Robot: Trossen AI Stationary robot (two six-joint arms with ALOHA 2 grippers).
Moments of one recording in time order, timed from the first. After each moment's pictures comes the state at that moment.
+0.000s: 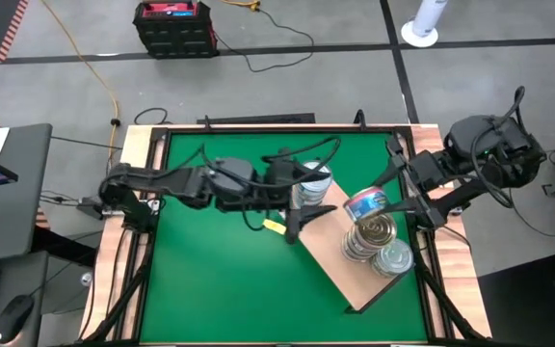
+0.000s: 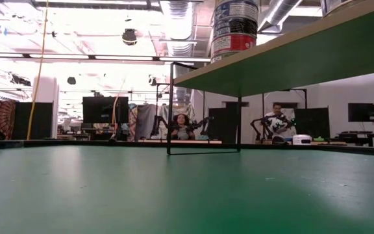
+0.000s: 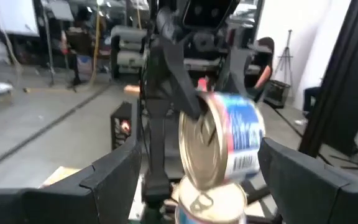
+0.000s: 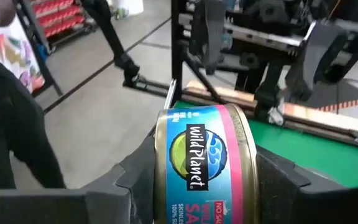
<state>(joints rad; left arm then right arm) -0.24 1.79 2.09 -0.22 -0.33 -0.10 0.30 1.17 1.87 -1.00 -0.08 -0.05</state>
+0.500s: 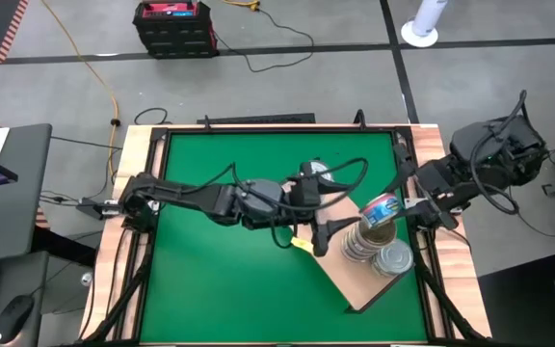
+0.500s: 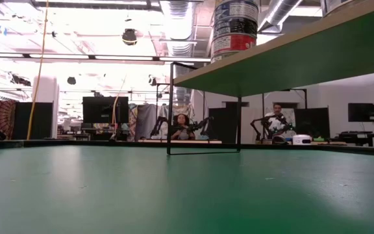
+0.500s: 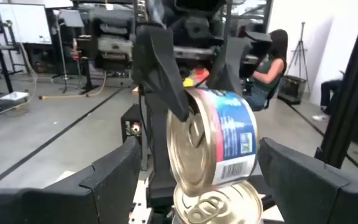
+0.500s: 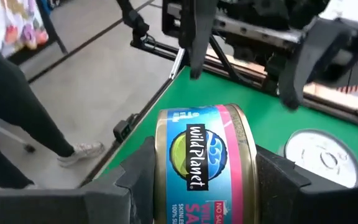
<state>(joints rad) -0.25 1.95 2.16 -0.11 -0.41 -0.04 0.33 1.14 1.87 -1.19 -0.08 -0.12</state>
